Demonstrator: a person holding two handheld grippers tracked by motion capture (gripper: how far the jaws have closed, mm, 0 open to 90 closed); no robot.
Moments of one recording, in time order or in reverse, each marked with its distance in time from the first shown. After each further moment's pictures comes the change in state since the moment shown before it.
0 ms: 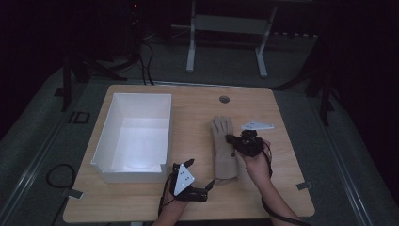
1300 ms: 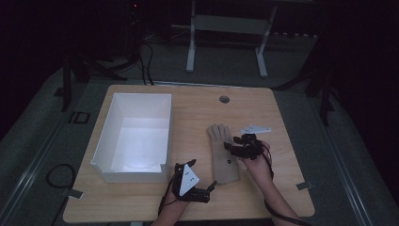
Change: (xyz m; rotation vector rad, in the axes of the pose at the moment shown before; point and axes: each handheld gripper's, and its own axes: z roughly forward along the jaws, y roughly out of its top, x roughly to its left) left arm -0.006 0.003 0.006 0.061 0.008 0.065; right arm -0.022 -0.022 0.020 0.051 -0.015 -0.018
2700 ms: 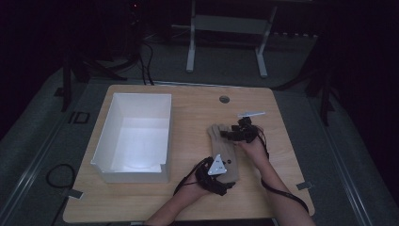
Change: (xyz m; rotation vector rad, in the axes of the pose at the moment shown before) left arm -0.006 0.035 0.070 0.267 -0.355 0.120; right arm -0.049 0.030 0.055 0.062 0.082 0.066
